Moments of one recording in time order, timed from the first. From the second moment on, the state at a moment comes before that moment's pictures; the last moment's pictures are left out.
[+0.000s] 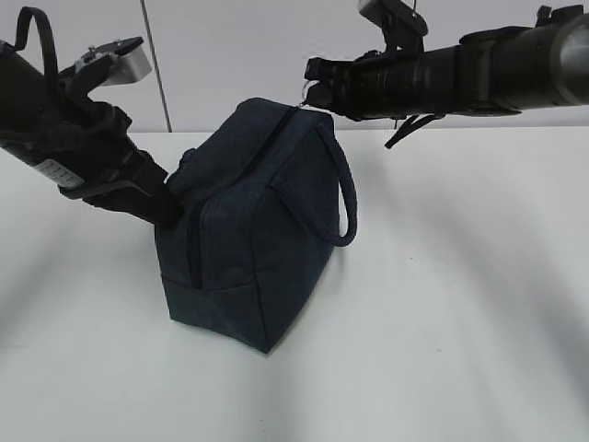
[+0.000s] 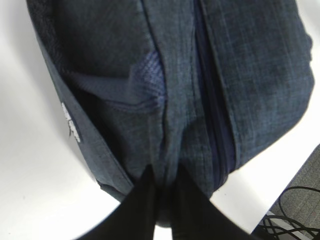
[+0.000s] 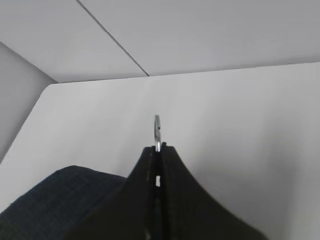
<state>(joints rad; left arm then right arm) -0.30 1.60 -1.17 -0.56 0.93 0.56 0.26 2.06 -1.49 1.78 0.40 -1.35</state>
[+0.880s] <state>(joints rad) -0.30 1.60 -1.17 -0.55 0.92 0.56 0.17 2.23 -1.50 1.79 0.63 -1.21</state>
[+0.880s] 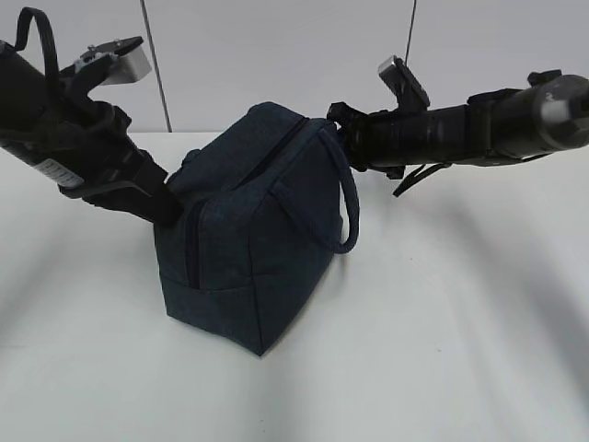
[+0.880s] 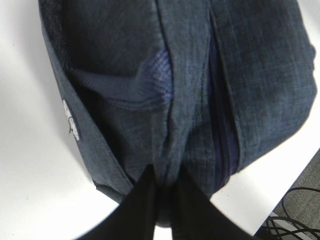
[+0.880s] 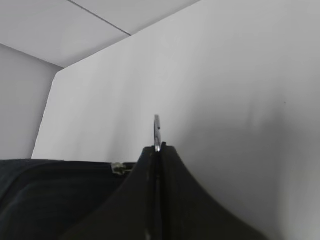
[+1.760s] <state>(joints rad) -0.30 1.60 -1.17 -0.53 0.93 0.56 0.14 2.21 -1.52 1.78 0.69 -1.25</state>
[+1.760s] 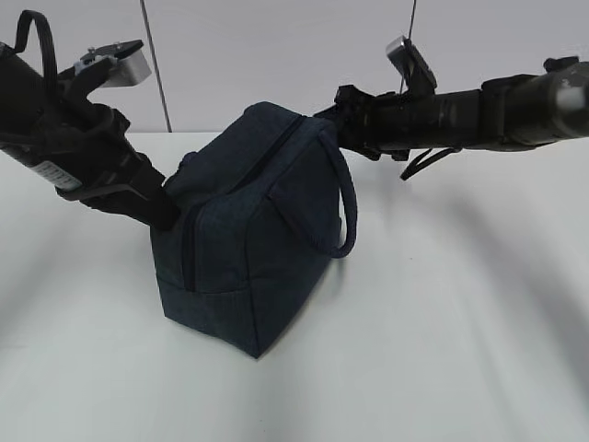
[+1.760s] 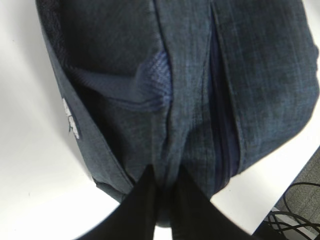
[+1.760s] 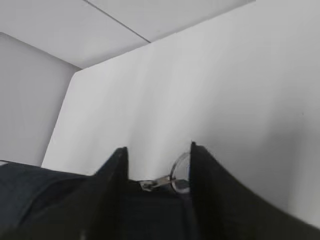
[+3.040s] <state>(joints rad) -0.23 1.54 -1.17 -0.54 0.96 0.53 0.10 1.81 -1.52 1.12 0.85 -0.92</state>
